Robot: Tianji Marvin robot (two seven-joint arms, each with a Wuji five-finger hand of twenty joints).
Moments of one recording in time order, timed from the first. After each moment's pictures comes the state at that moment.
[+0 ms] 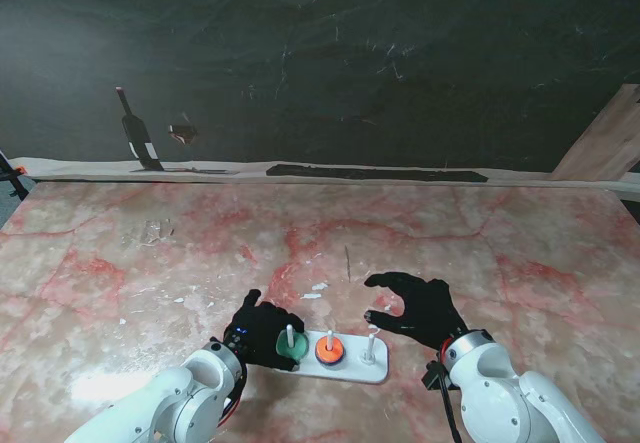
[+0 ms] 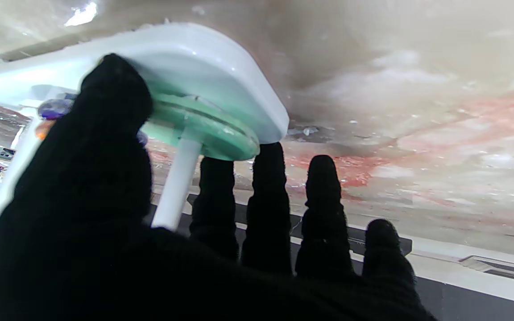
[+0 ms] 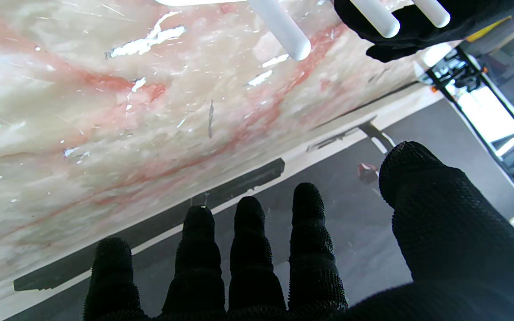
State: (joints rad) left arm 1.48 -1.07 -0.85 -1.51 0.94 0.10 0.05; right arm -1.80 -1.09 1.32 -1.88 -0.66 0.08 0.06; left_hand 0.68 -0.58 0.35 -0.02 0.47 -0.08 0.54 0.47 0.54 0.00 0.50 0.67 0.33 0.10 0.61 0.73 -0.07 0.15 0.18 0.59; right_hand 0.55 -0.43 0.51 -0.04 0.43 -0.09 0.29 0.59 0.40 0.03 0.34 0.24 0.31 0.07 0.19 0.29 -0.15 0.39 0.62 0.35
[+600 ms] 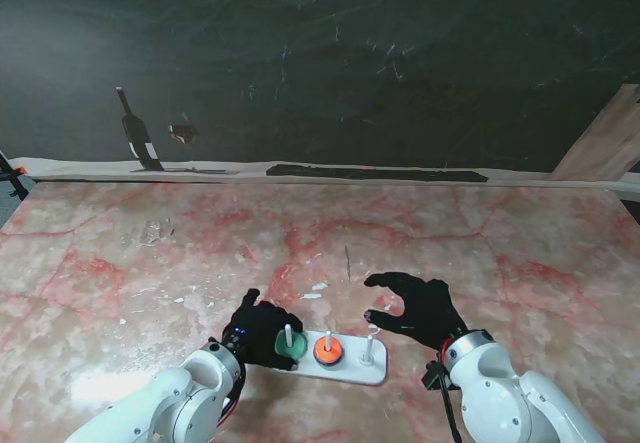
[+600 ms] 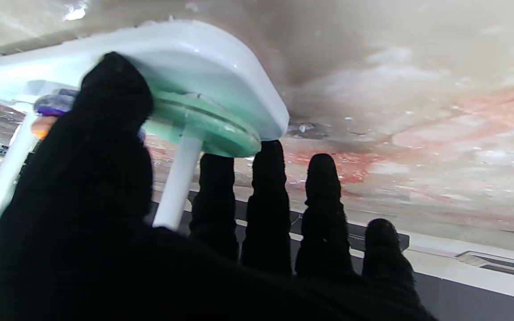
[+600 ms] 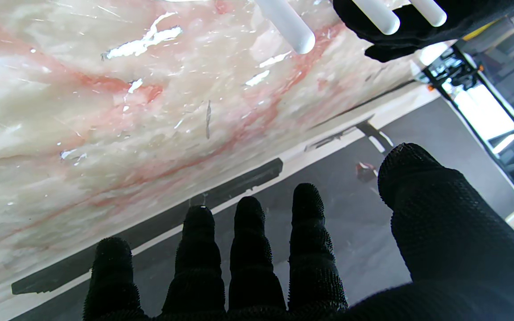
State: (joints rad) left arm 1.48 -1.07 -0.86 -1.51 0.94 0.09 0.06; right arm -1.80 -1.09 1.32 -1.88 -0.65 0.07 0.06; left_hand 0.68 -0.59 0.34 -0.02 0.50 -0.08 0.54 0.45 0.55 0.00 0.52 0.68 0.34 0.10 0.62 0.73 -0.07 0.15 0.19 0.59; right_hand 0.55 -0.42 0.51 -0.04 0.42 -0.09 0.29 0.59 0.40 0.03 0.34 0.24 0.31 0.07 0.19 0.29 -0.15 0.39 0.62 0.35
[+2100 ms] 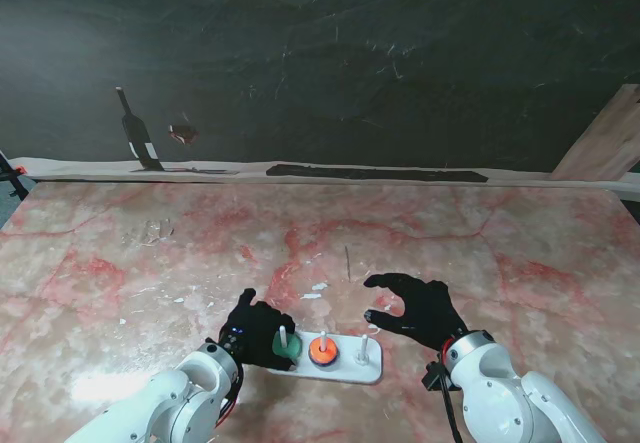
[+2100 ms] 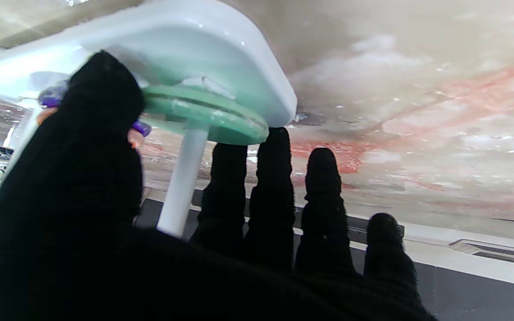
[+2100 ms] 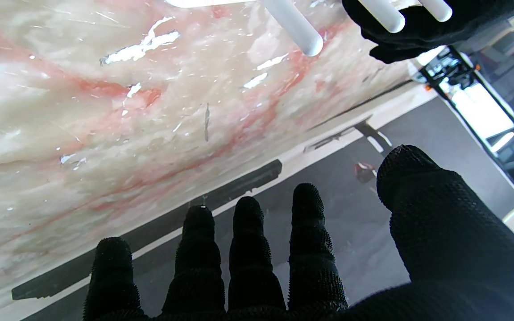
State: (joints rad) left arm 1.51 -1.07 -0.88 -1.54 0.98 0.10 0.06; right arm -1.80 -1.09 1.32 -1.88 -0.64 0.07 0.07; left_hand 0.64 -0.61 0.38 -0.02 0.59 0.02 0.56 0.45 0.68 0.04 0.48 0.65 0.40 0.10 0.62 0.73 -0.07 0.17 0.29 0.57; right_hand 0.55 -0.41 0.51 -0.04 0.42 -0.09 0.29 0.58 0.40 0.04 0.34 0.24 0.31 0.07 0.19 0.29 -0.15 0.39 0.62 0.36
